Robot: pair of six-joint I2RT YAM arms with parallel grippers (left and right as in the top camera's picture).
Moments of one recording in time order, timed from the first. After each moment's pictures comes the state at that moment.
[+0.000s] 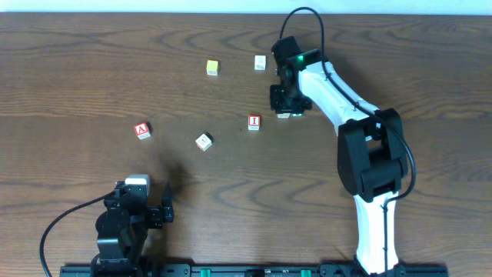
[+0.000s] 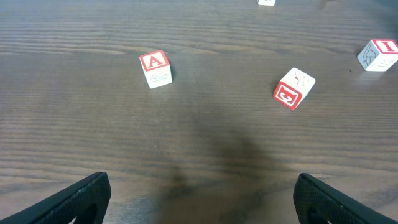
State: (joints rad) left arm 0.01 0.01 0.16 -0.67 0.07 0.01; right arm 0.36 2.27 1.80 -0.99 -0.03 0.36
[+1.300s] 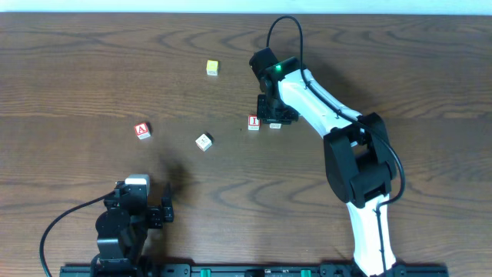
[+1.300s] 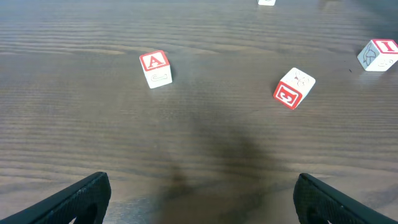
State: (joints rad) left arm 0.01 0.01 0.16 -0.67 0.07 0.01; right arm 0.48 2.27 1.80 -1.06 0.06 0.57
